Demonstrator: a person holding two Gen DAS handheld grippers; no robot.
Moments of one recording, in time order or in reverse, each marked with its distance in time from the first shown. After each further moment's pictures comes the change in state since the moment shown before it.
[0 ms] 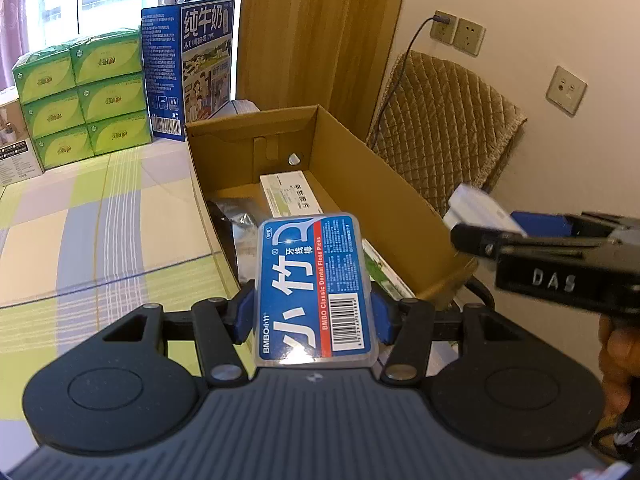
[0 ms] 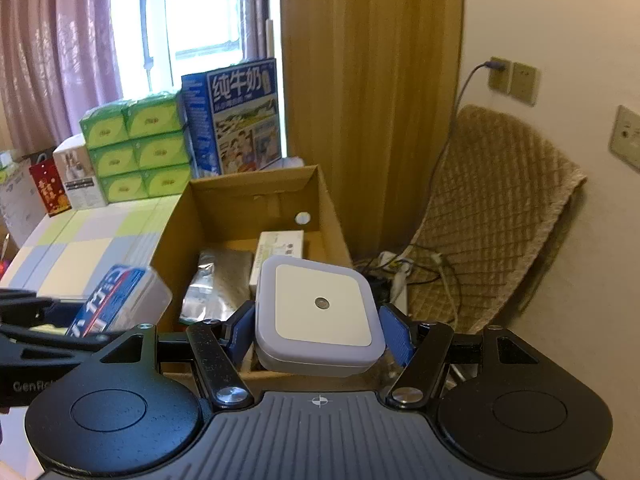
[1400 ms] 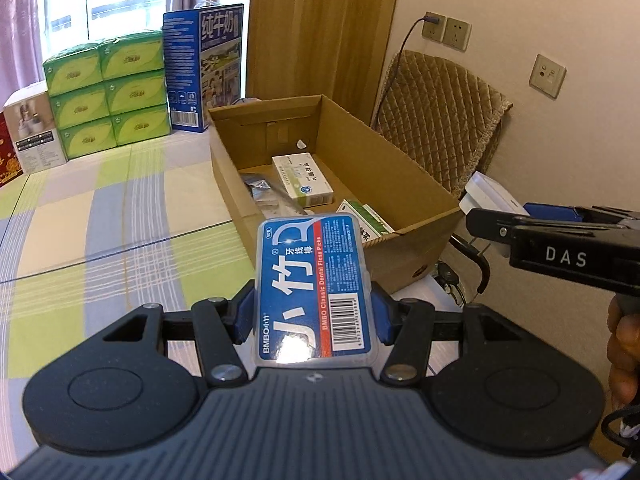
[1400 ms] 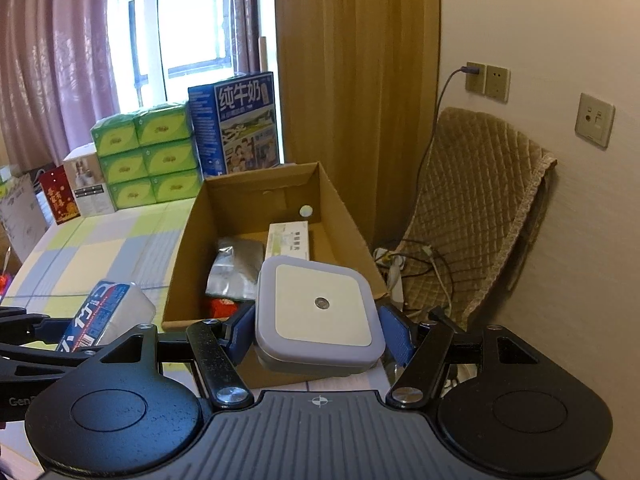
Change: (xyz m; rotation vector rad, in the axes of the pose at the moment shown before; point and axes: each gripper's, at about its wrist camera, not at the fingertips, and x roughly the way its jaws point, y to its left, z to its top) left arm -0.057 0.004 -0.059 0.033 -0.023 0.011; right arm -0.061 0.028 -0.050 0.048 -0.064 -0.043
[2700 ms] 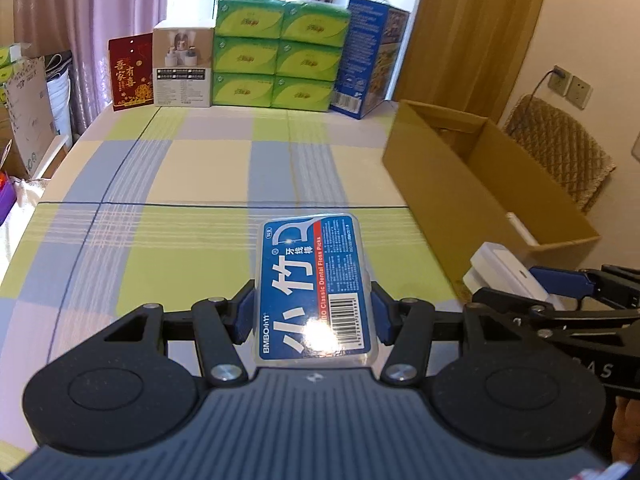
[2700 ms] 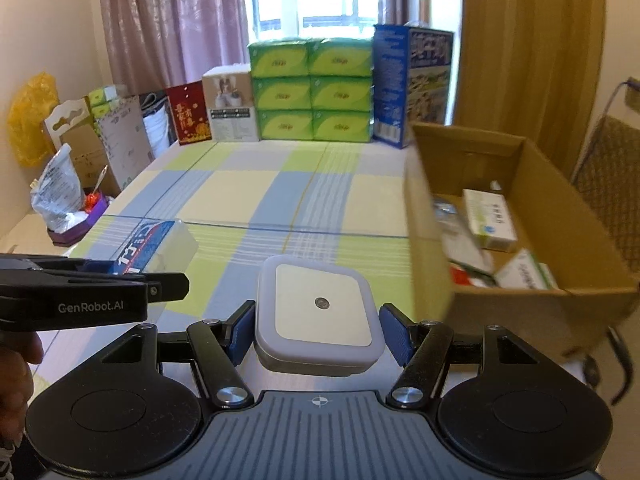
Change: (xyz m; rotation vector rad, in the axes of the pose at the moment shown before) left arm -0.044 0.172 -0.065 -0.255 -0.041 0.174; right arm 0.044 0.181 -0.043 -0.195 0.114 0.266
